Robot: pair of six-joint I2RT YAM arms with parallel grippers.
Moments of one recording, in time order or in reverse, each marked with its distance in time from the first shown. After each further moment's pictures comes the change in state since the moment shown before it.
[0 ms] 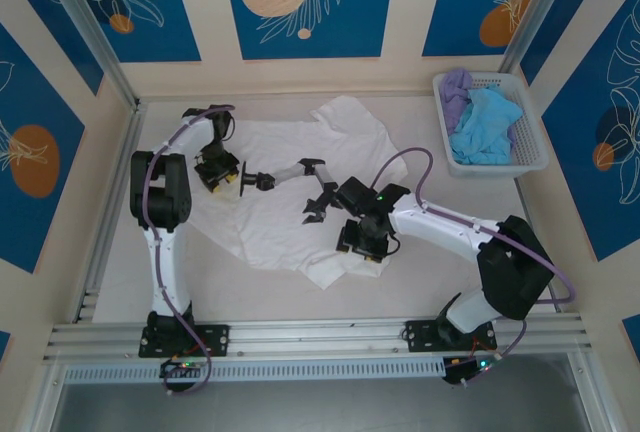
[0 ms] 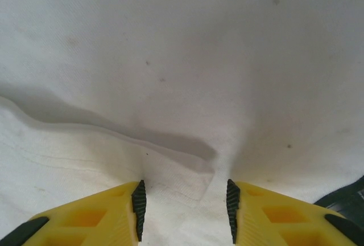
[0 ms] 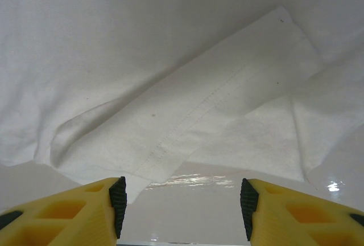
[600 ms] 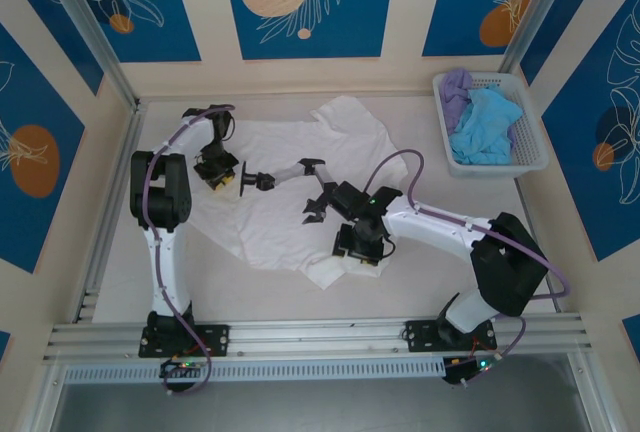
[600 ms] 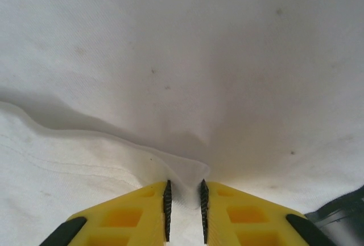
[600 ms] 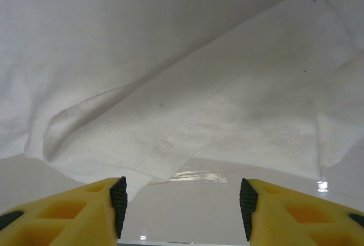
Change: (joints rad) left arm 0.000 0.000 0.000 0.002 -0.019 0.004; right arm 0.043 0.031 0.007 0.009 0.002 0.003
